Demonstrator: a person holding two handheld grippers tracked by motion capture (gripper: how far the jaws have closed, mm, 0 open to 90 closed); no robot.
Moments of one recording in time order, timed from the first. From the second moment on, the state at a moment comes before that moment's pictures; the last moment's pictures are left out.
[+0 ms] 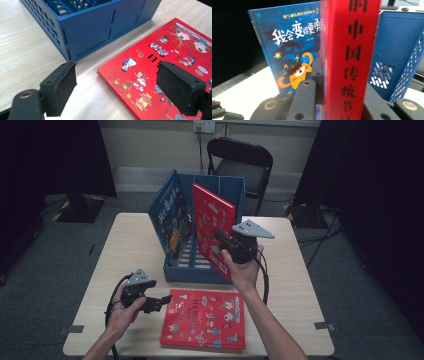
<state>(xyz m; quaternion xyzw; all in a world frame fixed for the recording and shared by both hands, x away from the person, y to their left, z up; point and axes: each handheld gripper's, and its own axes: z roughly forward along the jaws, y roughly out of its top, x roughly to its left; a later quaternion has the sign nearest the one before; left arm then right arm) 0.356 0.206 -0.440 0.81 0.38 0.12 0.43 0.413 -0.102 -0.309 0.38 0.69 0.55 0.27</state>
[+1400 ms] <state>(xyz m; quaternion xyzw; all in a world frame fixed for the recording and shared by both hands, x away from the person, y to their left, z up) 0.355 0.204 -0.441 0.81 0.37 0.12 0.43 0.488 -0.054 -0.332 0.46 0.65 0.51 0.32</state>
